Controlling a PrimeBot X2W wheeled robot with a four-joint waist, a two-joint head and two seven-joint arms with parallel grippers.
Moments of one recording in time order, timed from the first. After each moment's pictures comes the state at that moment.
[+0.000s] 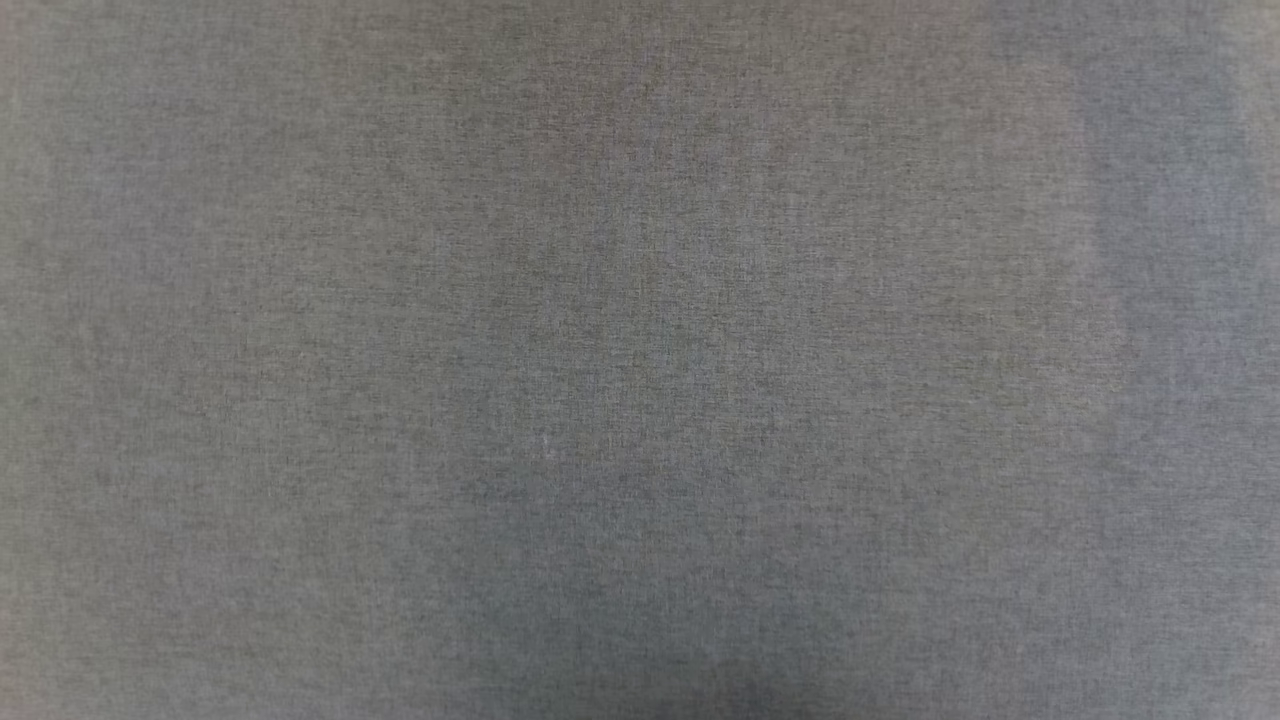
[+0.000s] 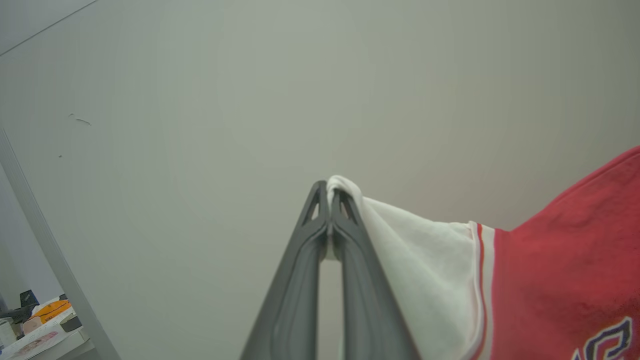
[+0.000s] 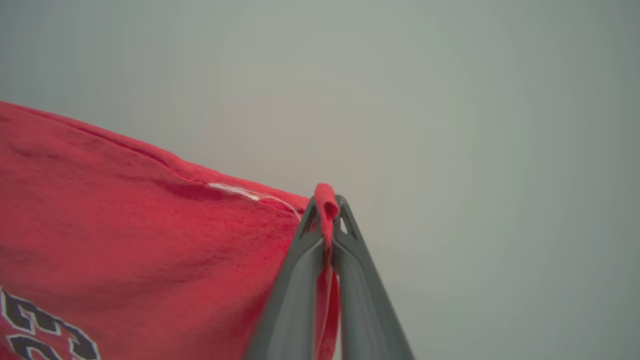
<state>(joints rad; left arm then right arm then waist) -1.87 0.49 -0.55 0.50 -0.41 -0.12 -0.05 -1.76 -0.54 0.40 0.60 0.50 0.13 0.21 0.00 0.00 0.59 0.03</state>
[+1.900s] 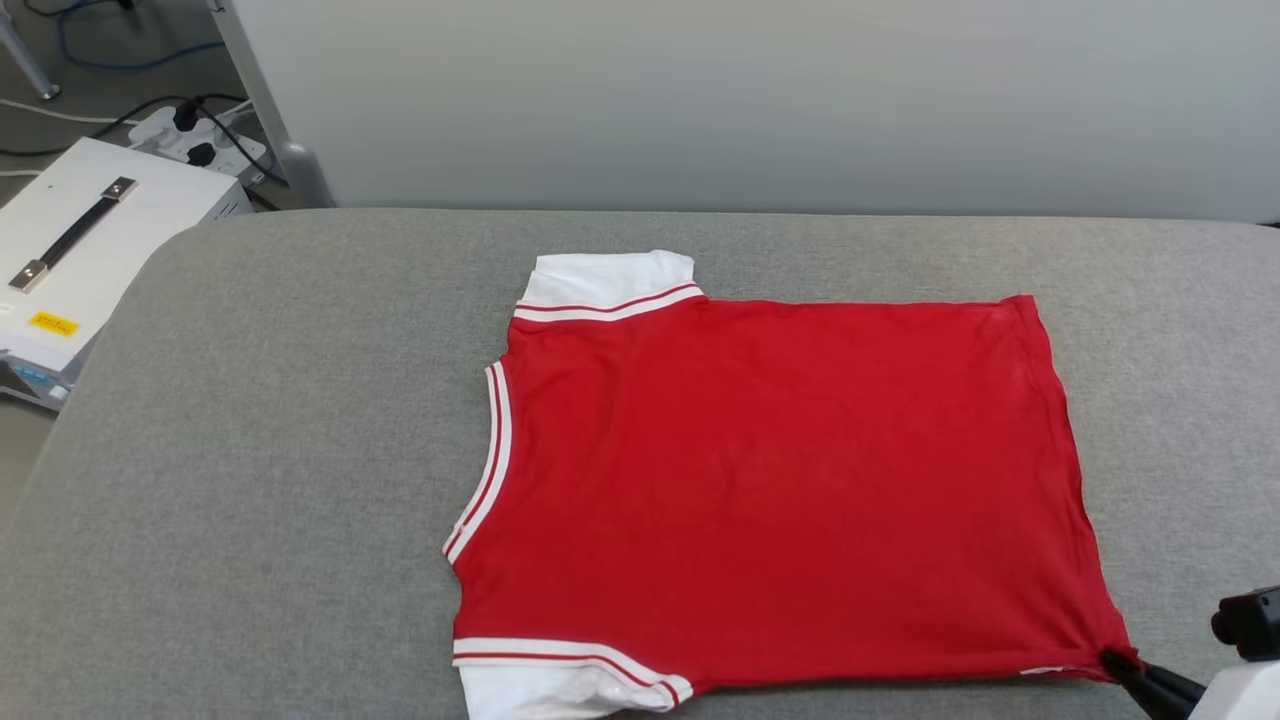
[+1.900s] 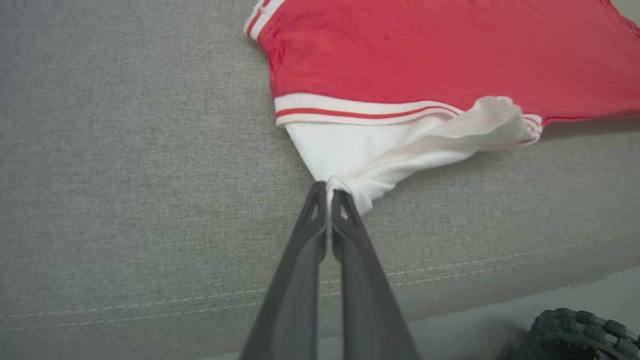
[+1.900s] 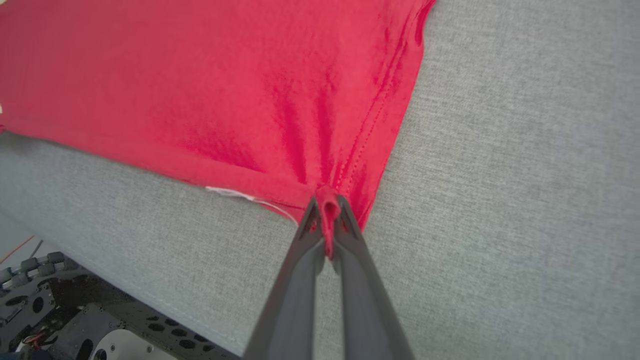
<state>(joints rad) 0.12 0.58 -0.78 0.06 -0.79 0.27 -0.23 -0.01 -0.79 0.60 0.24 0.92 0.13 0.05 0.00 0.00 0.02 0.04</state>
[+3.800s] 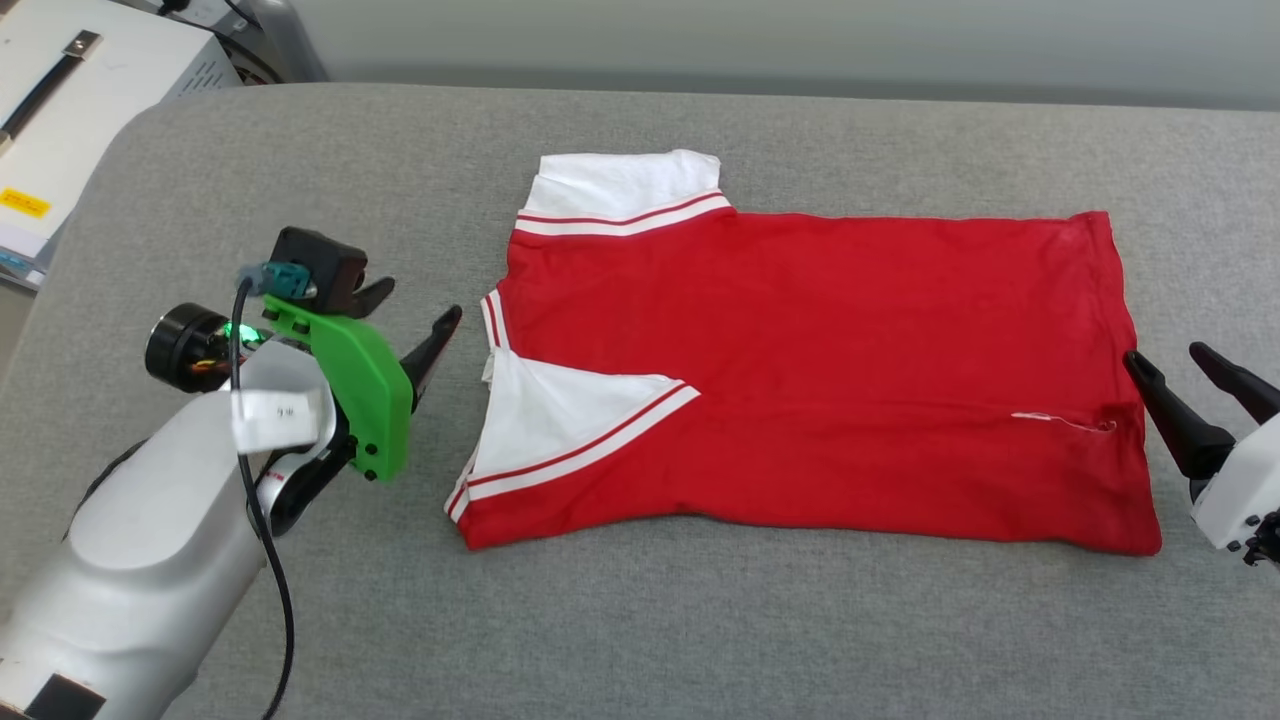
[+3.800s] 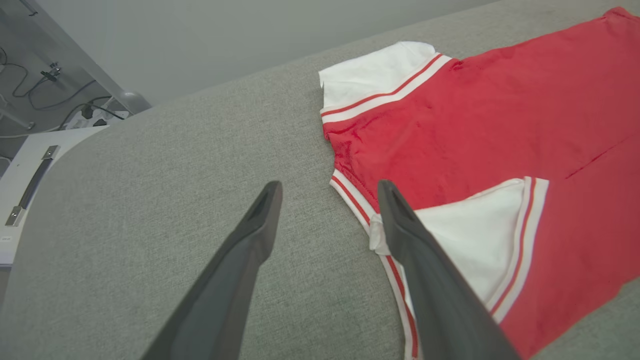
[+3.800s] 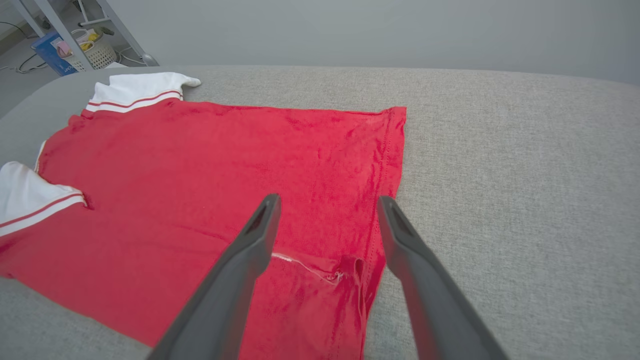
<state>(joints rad) -0.73 0.57 -0.78 0.46 -0.74 -0.12 0.10 -0.31 -0.66 0.31 0.24 0.83 0.13 0.10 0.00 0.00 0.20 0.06</state>
